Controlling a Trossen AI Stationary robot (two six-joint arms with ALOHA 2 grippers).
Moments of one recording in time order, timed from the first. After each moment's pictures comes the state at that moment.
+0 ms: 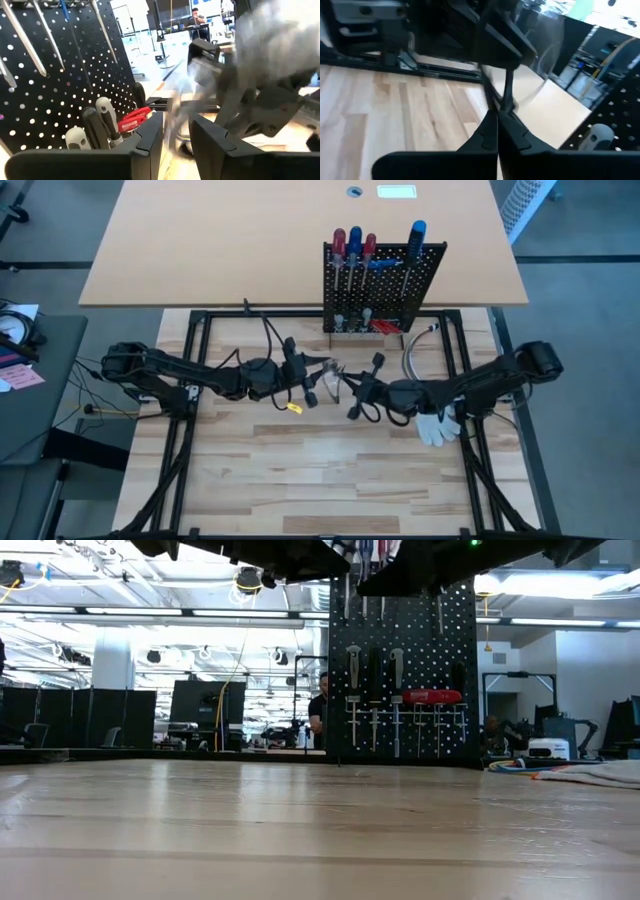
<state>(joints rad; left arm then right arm) -0.05 1.47 0.89 0.61 -0.46 0.21 0.19 1.42 0.73 0.56 0.71 -0.28</state>
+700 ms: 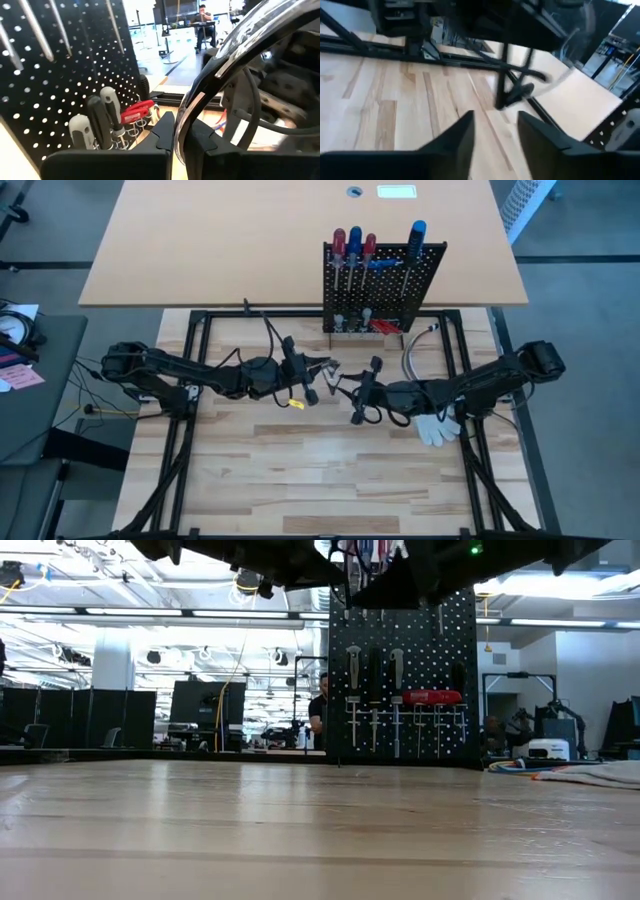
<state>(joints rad) -0.03 1.47 0.89 0.59 -0.49 0.13 0.20 1.42 0.73 0.46 0.62 -0.17</state>
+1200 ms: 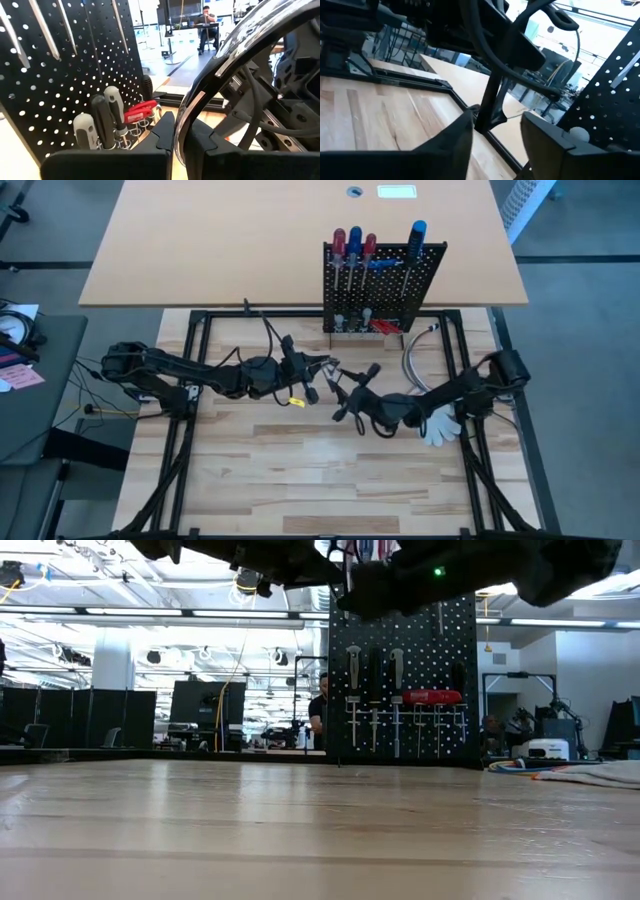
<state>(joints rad) -0.02 1.47 0.89 0.59 -0.49 0.12 0.24 1.72 0.75 1.10 0.95 -0.56</state>
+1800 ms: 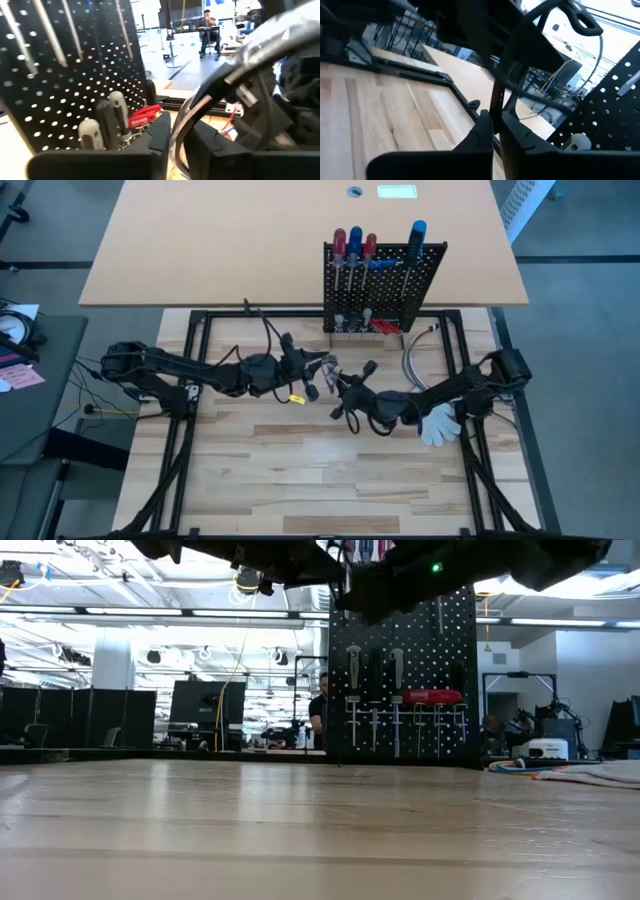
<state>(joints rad) -0.03 1.47 0.89 0.60 -0.48 0.13 0.22 1.70 0.79 0.96 0.93 -0.57</state>
